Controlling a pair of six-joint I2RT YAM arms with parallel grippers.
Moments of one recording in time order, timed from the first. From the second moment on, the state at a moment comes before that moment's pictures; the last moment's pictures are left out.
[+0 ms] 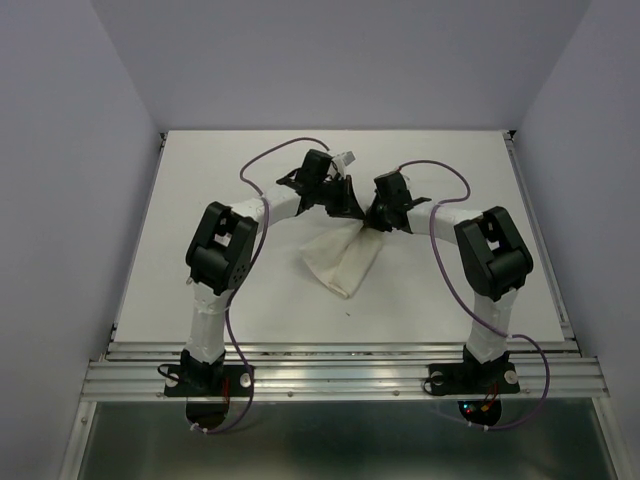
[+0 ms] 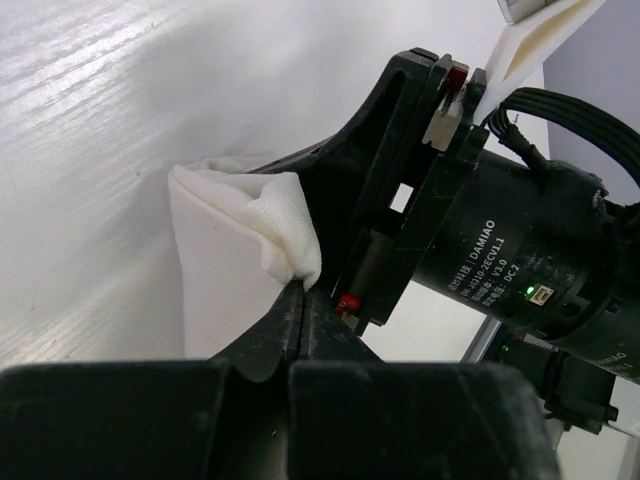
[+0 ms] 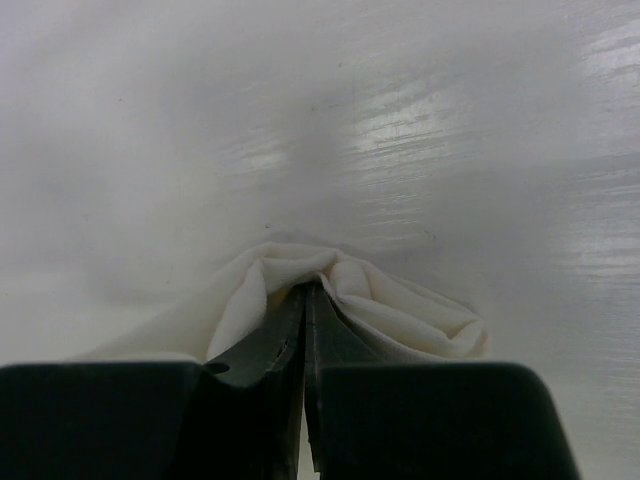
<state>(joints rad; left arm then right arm) -0.56 2.10 1.56 -0.17 0.59 -0.54 0.45 1.95 1.21 -0.11 0.08 0.79</state>
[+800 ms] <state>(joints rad) -0.55 2.10 1.30 0.18 0.55 -0.87 0.39 1.95 1.14 0.00 -0.05 1.08</state>
